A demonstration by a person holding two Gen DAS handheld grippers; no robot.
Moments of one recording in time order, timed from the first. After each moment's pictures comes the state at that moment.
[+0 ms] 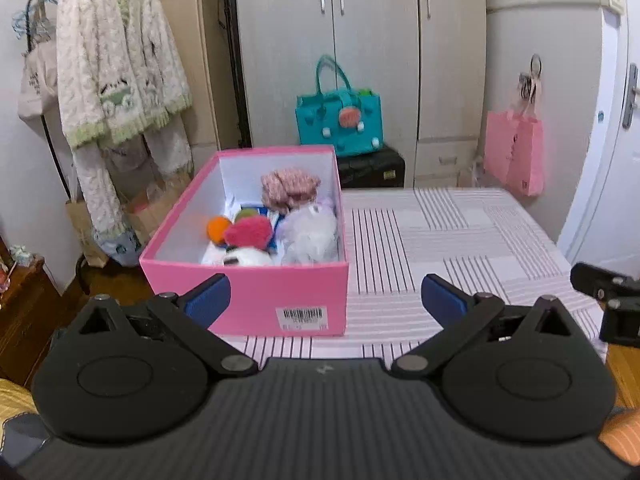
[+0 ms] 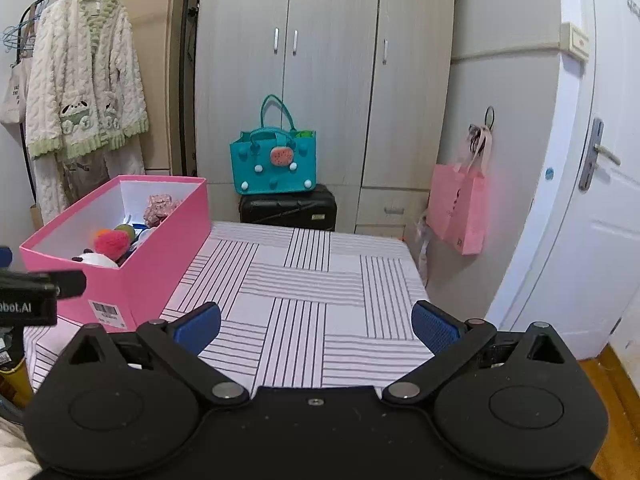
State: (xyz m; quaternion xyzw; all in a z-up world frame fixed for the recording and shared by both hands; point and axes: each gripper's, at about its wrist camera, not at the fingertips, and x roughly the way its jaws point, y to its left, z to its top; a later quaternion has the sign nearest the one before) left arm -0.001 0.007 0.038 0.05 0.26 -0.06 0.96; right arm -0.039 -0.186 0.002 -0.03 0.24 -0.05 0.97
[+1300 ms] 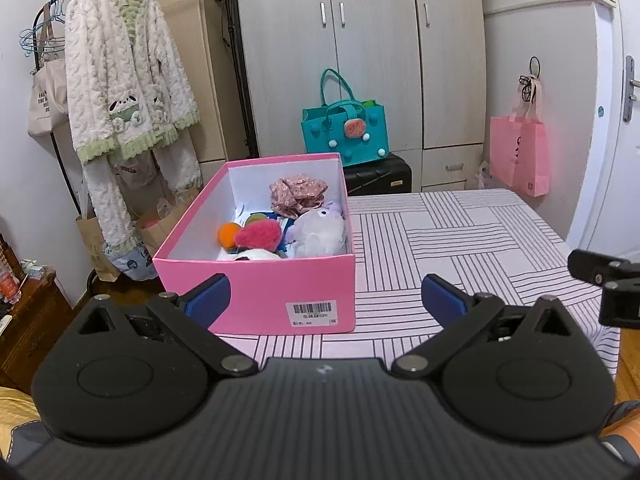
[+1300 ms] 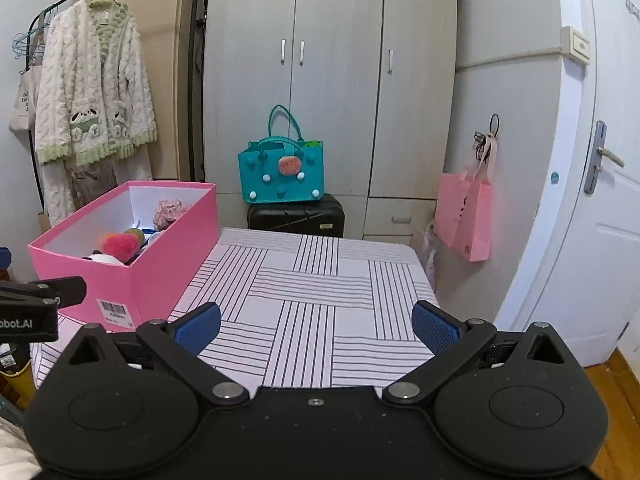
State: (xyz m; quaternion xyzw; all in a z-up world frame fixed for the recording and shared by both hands) left arm -0.019 0.007 0.030 0.07 0.24 -0.05 0.97; right arm -0.040 -0.192 -0.006 -0.02 0.22 -0.04 0.97
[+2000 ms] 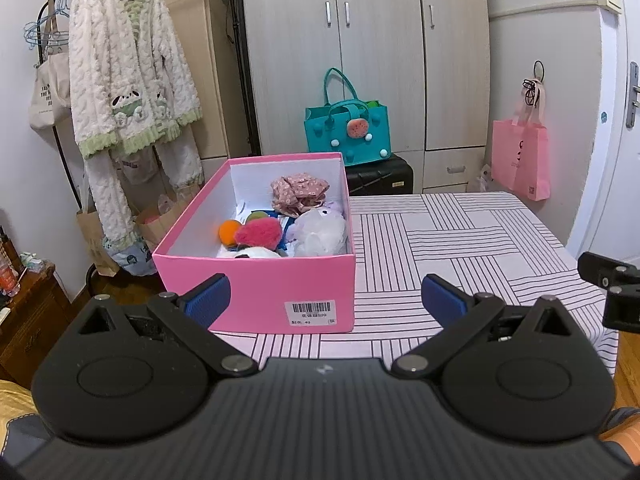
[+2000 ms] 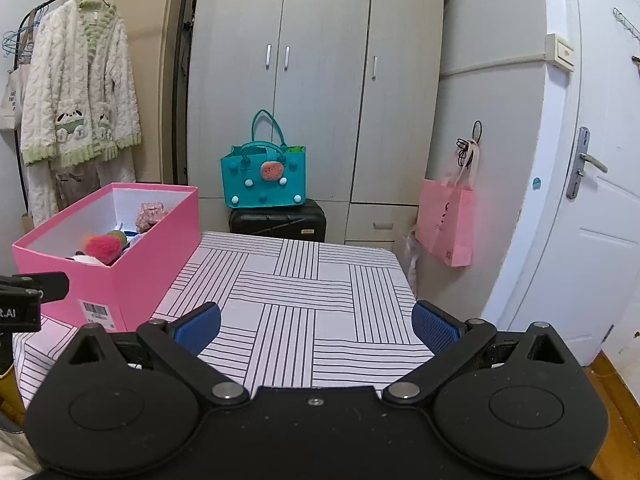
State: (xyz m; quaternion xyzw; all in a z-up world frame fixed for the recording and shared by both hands) left arm -0.018 0.007 0.029 0.06 0.24 -0.05 0.97; right arm -0.045 -0.193 -0.008 -0.03 0.21 -0.07 0.97
